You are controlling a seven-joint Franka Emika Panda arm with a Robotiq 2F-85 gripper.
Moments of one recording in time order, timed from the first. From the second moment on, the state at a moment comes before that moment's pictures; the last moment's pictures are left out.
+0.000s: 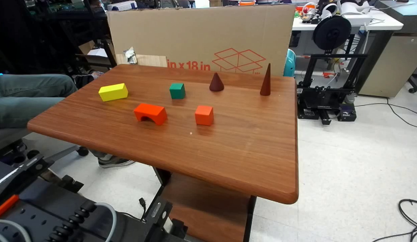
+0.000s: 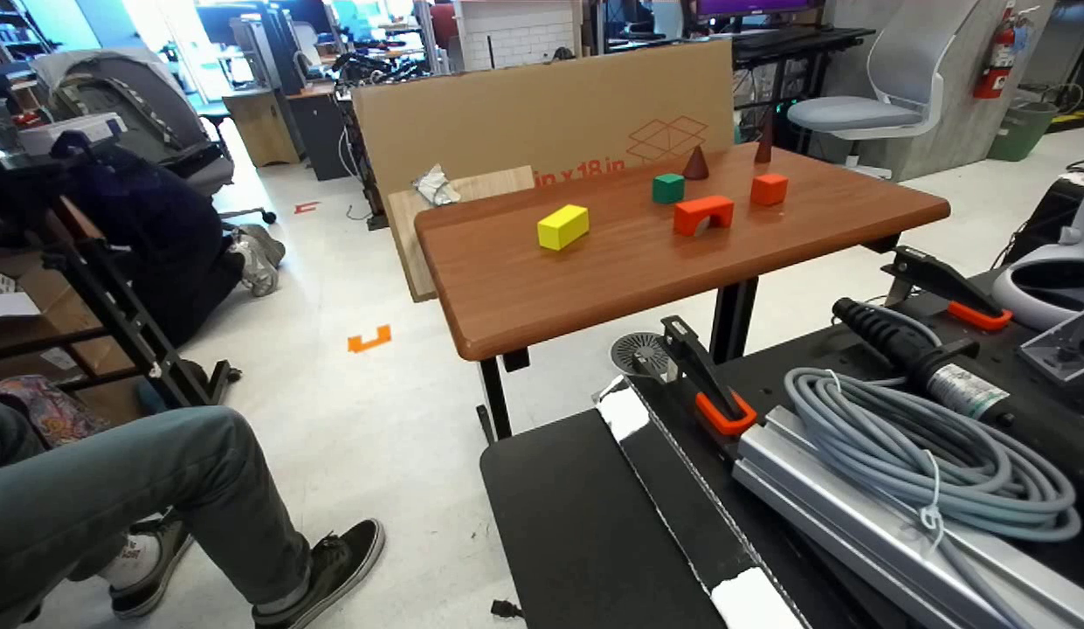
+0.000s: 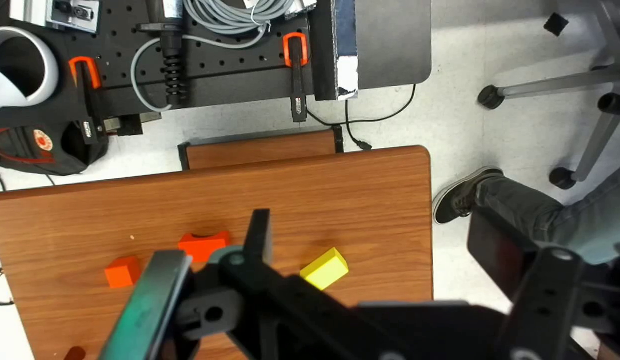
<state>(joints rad) 0.12 -0.40 0.25 -2.38 0.13 1.92 0.36</state>
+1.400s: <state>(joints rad) 0.12 0.10 0.17 -2.27 0.00 2.41 0.14</state>
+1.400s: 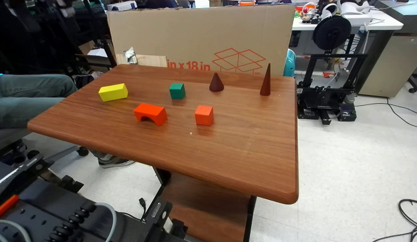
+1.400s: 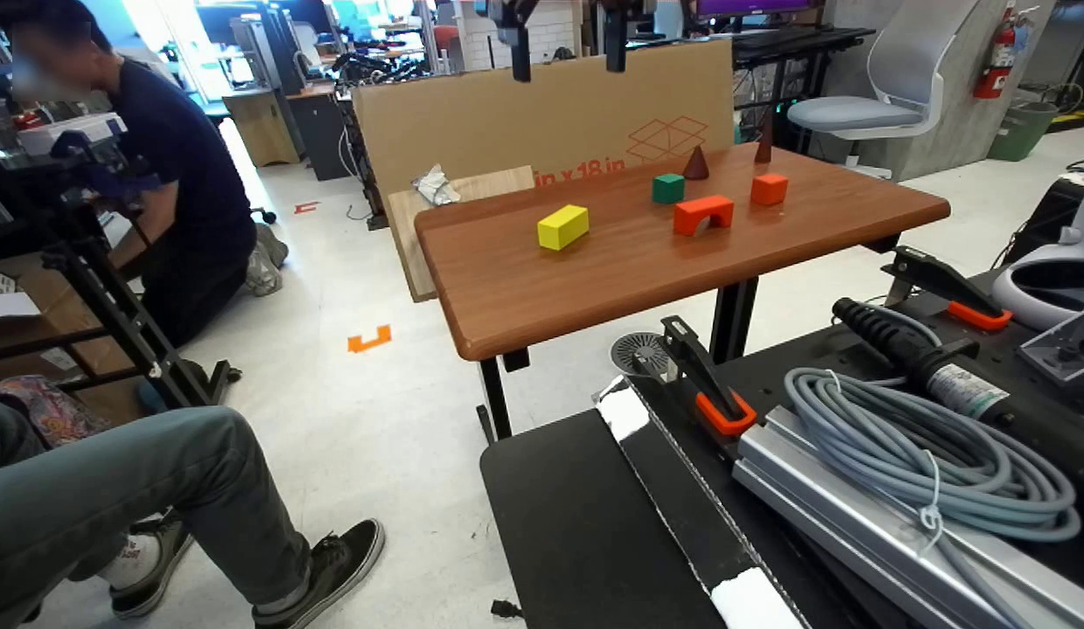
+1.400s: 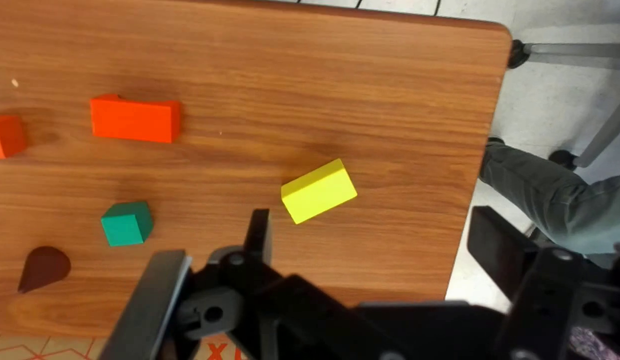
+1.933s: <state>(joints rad) 0.14 0.32 0.15 -2.15 -0.26 2.48 0.04</state>
